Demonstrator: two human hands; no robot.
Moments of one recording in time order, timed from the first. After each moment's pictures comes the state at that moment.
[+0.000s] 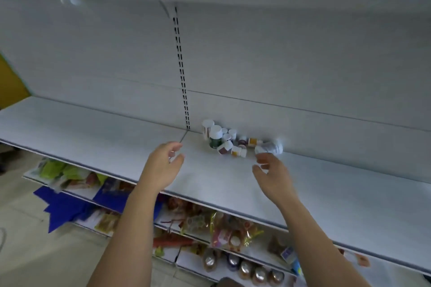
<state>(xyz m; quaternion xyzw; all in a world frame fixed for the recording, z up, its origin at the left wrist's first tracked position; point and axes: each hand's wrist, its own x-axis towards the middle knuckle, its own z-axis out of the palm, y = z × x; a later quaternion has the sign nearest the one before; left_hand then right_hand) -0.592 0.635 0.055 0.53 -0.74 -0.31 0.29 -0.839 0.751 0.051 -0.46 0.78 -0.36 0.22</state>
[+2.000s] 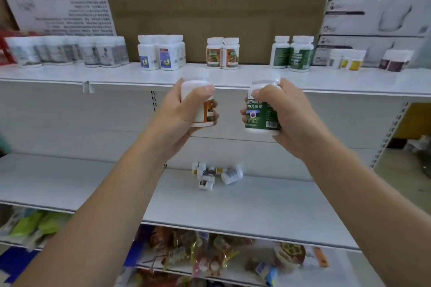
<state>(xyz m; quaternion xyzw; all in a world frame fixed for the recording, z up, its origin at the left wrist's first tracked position) -0.657 0.802 0.348 0.19 -0.63 -0.63 0.42 -0.820 0.895 0.356 -0.46 0.47 -0.66 0.35</state>
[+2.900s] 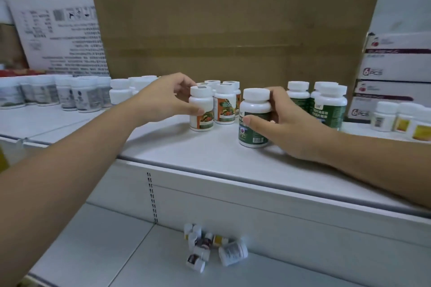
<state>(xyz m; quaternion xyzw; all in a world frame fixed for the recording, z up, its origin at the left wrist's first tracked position) -0.770 0.611 0.430 0.37 -0.82 -0.26 0.35 -0.981 0.746 0.407 -0.68 0.58 -0.43 0.15</state>
